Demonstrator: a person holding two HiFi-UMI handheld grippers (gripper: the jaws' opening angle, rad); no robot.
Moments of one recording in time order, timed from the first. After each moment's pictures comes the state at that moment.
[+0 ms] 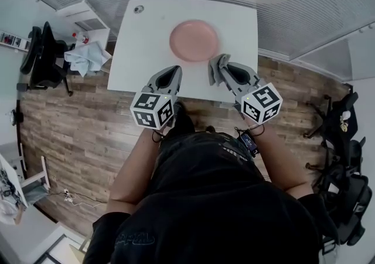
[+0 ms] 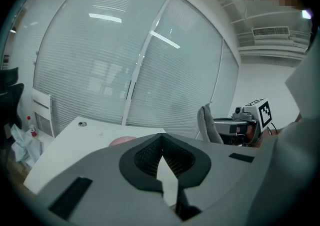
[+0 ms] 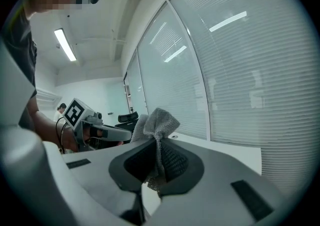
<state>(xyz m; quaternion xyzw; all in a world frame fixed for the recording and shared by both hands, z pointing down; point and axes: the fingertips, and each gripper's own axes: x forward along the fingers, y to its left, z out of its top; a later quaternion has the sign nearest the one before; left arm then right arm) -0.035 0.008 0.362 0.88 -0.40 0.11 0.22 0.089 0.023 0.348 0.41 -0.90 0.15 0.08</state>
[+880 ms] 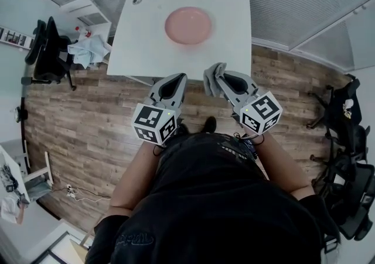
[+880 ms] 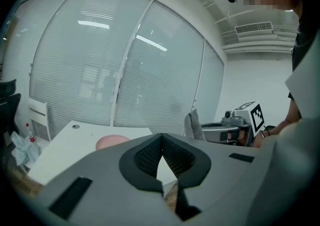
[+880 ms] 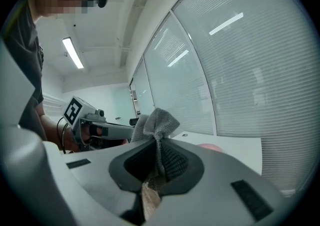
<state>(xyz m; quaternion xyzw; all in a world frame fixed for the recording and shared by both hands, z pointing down) -0.002 0.144 0.322 0.90 -0.37 0.11 0.18 0.088 0.156 0.329 0.38 -0.91 0.15 0.05</state>
